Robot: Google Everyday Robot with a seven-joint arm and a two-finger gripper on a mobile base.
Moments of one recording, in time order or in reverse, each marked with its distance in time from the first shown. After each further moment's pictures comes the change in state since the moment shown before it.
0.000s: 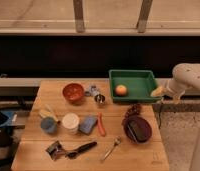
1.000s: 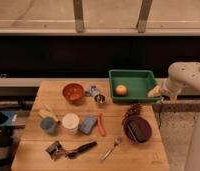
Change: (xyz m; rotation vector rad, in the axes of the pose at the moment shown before) arm 0.004 0.031 0.008 0.005 0.044 -0.071
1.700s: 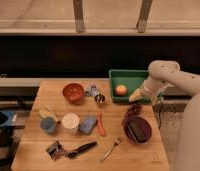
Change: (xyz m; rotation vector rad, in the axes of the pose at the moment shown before) arm 0.058 0.096 0.019 -0.110 0.191 -0.174
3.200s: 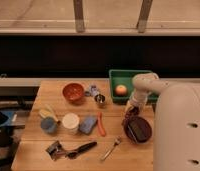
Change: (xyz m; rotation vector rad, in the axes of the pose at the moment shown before) arm -0.005 0.000 0.098 0.099 0.065 -0.036
